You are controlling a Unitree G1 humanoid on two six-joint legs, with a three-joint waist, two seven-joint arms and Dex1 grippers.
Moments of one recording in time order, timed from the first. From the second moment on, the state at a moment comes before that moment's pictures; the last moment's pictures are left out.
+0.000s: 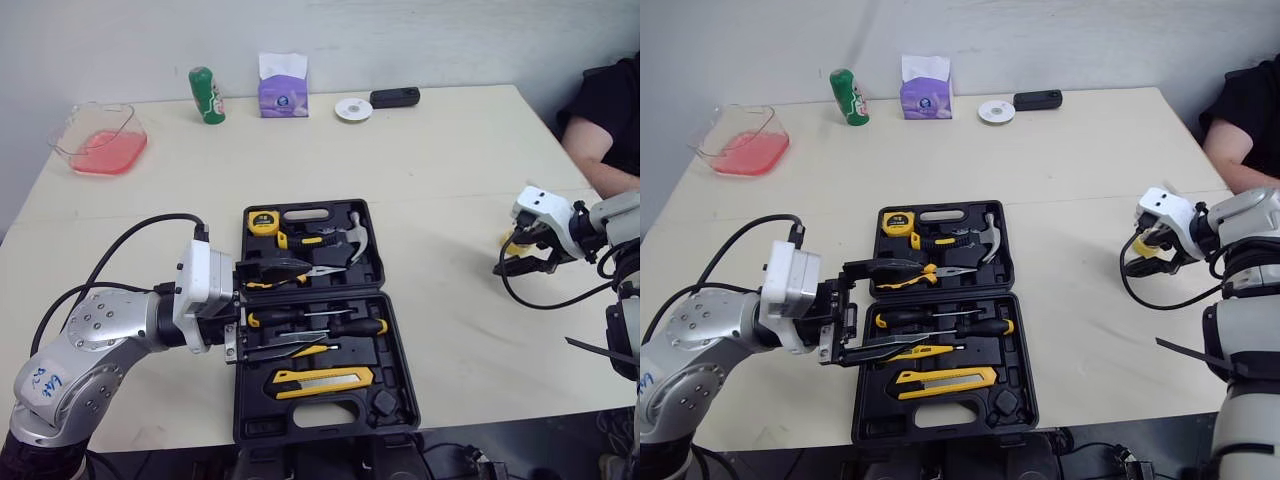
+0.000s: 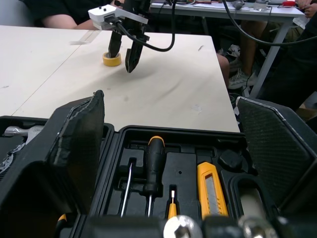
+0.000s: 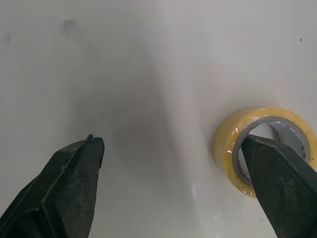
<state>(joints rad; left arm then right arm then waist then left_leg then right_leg) -0.16 0.75 0.14 -0.70 -0.82 0.55 -0.82 -1.19 -0.87 0.30 1.27 -0.28 0.15 1.34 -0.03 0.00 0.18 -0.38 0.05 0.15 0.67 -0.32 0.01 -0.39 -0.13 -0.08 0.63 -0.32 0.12</state>
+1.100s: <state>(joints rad) -0.14 0.80 0.13 -0.63 -0.81 0.50 -0.97 -1.16 -0.89 0.26 1.04 -0.20 -0.03 1.54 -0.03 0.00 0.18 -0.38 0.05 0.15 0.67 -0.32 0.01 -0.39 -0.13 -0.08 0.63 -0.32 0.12</state>
